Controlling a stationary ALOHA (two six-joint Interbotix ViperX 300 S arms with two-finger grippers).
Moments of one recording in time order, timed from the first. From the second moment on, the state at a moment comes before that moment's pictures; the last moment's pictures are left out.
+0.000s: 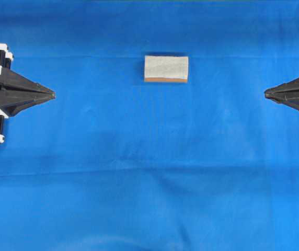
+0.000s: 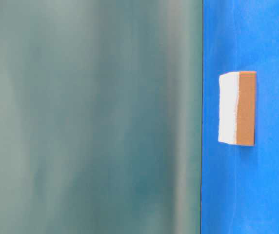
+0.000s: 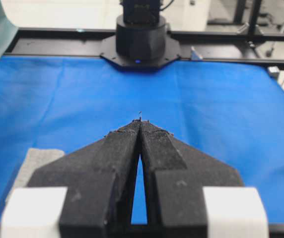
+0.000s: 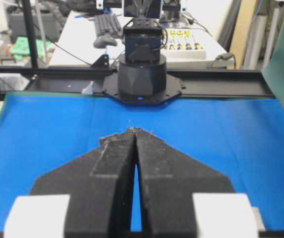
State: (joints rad) left arm 0.00 -0.97 1.18 0.00 -0.29 0.00; right arm 0.00 -0.97 1.19 0.00 -0.29 0.00
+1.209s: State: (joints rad) left arm 0.26 -0.04 0.74 -0.02 -0.21 0.22; right arm -0.01 -0.90 1.14 0.00 -0.16 0.00
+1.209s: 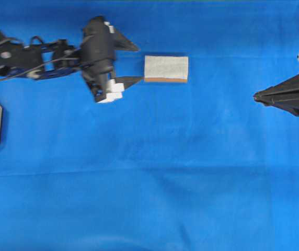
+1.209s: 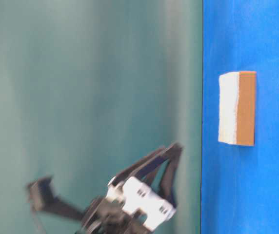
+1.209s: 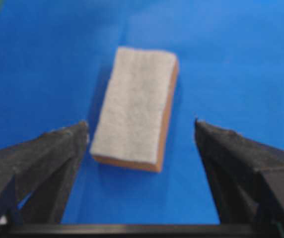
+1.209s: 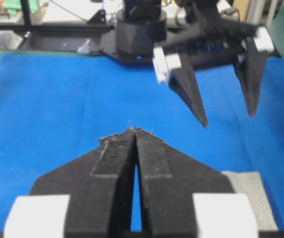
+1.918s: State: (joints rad) left arm 0.33 0.28 0.57 -0.02 -0.17 0.29; right arm -0.01 -0.86 1.14 0.00 -0.15 0.00
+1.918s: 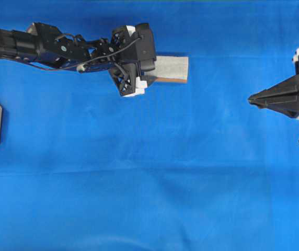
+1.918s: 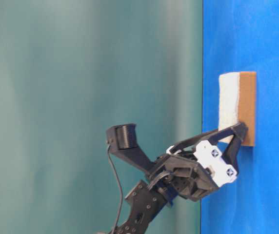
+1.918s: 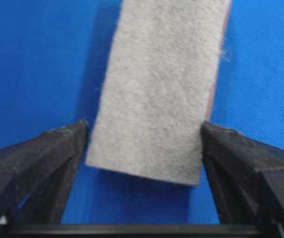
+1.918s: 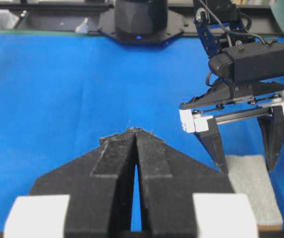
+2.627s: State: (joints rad) left arm 0.33 0.23 0.56 -0.02 -0.06 0.23; right arm -0.01 -0.85 1.14 0.00 -0.13 0.00
